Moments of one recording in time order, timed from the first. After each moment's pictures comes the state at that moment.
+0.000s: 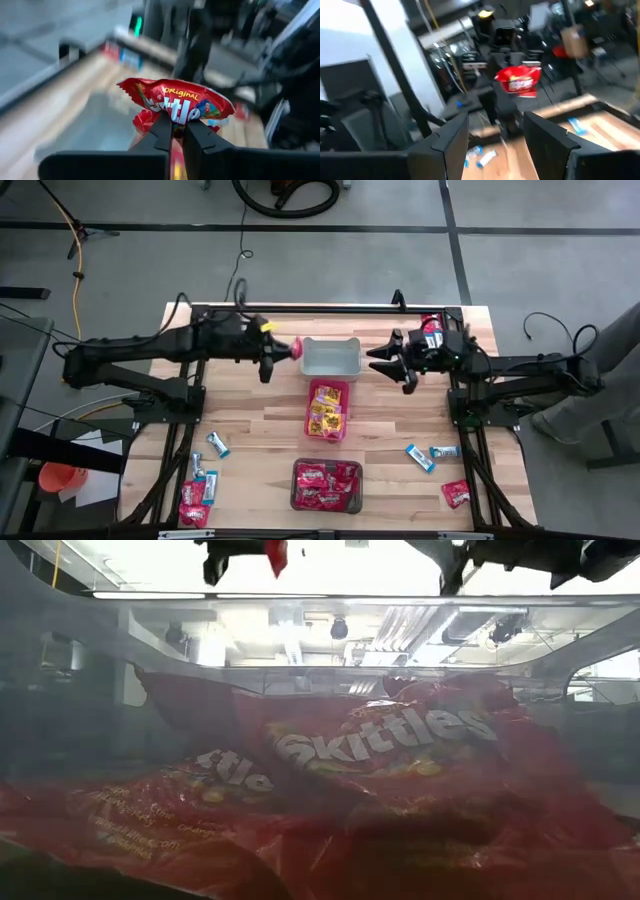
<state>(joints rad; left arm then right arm) 0.15 1.07 0.99 -0.25 -0.01 -0.34 -0.17 0.94 0.52 0.61 -0.24 0.38</state>
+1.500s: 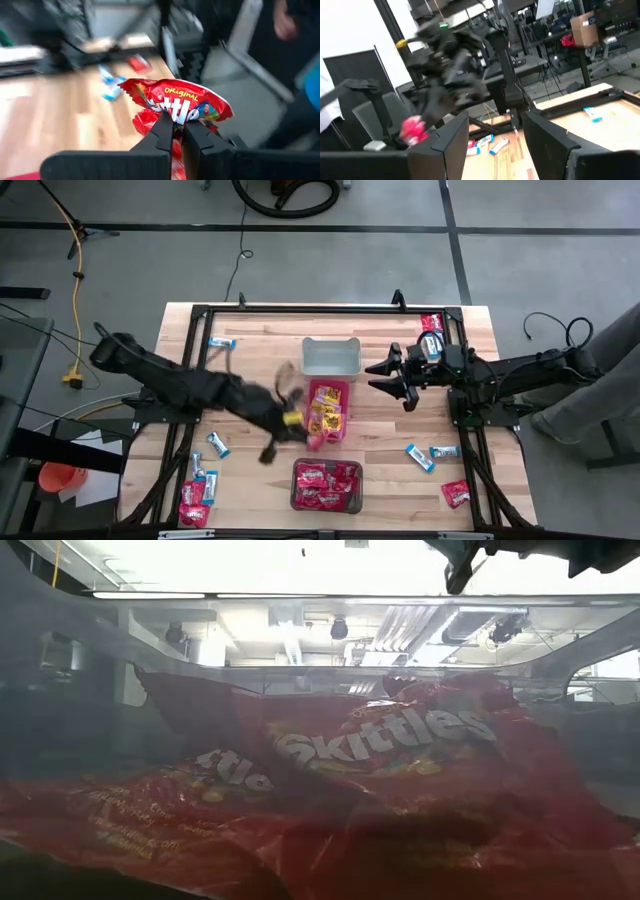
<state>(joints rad) -0.36 1.40 1.16 -0.17 0.04 -0.05 0.02 0.94 0.52 0.56 -0.09 0.37</state>
